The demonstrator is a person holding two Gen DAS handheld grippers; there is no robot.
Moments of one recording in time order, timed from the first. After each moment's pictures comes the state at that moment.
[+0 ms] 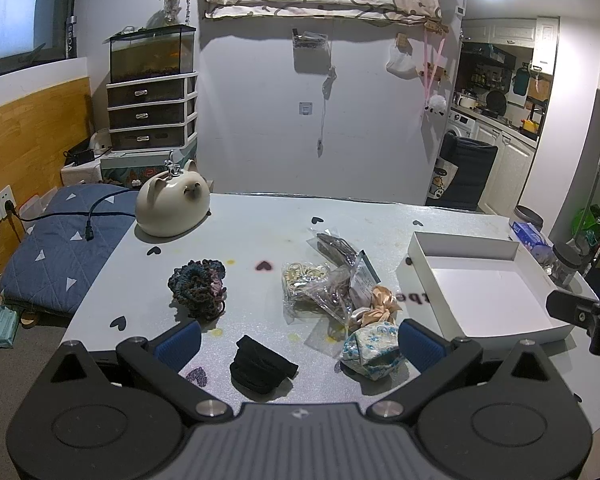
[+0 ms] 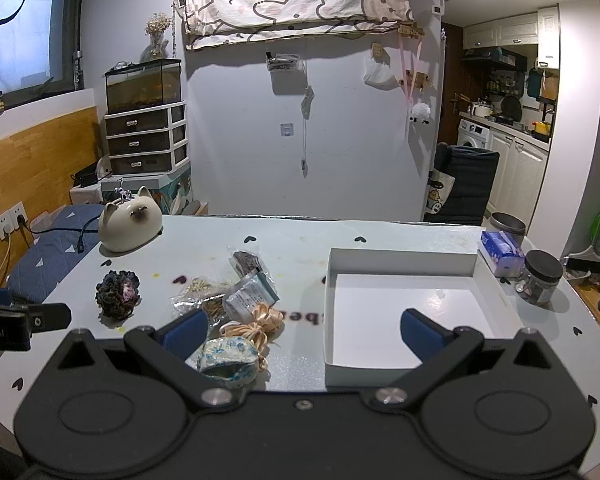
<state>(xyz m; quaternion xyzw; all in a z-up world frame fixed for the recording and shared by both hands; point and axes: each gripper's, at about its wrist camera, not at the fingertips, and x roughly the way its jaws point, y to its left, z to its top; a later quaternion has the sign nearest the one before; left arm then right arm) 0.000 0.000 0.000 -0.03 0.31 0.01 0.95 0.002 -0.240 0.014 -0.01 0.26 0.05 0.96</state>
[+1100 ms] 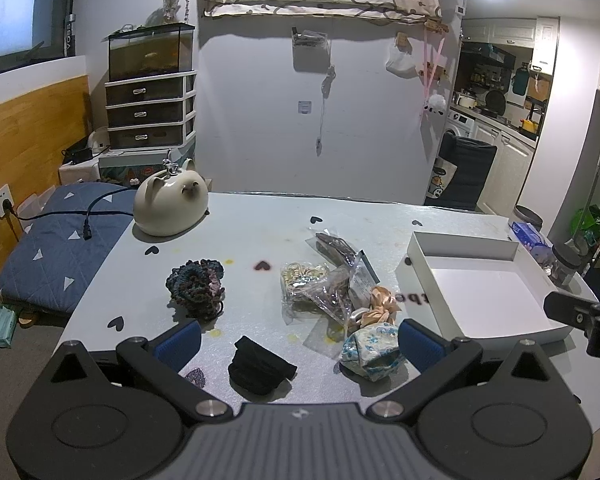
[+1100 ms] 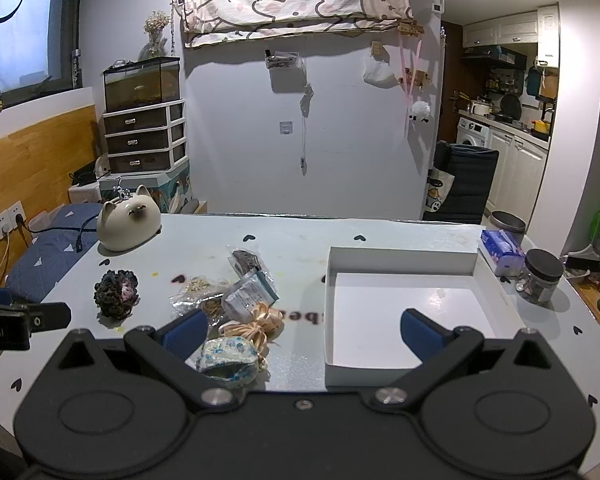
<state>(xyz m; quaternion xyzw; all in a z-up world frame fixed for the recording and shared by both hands) 0.001 -0.002 -0.003 -0.03 0.31 0.01 0.95 0.006 -0.237 0.011 -0.01 0.26 0.05 0.96</state>
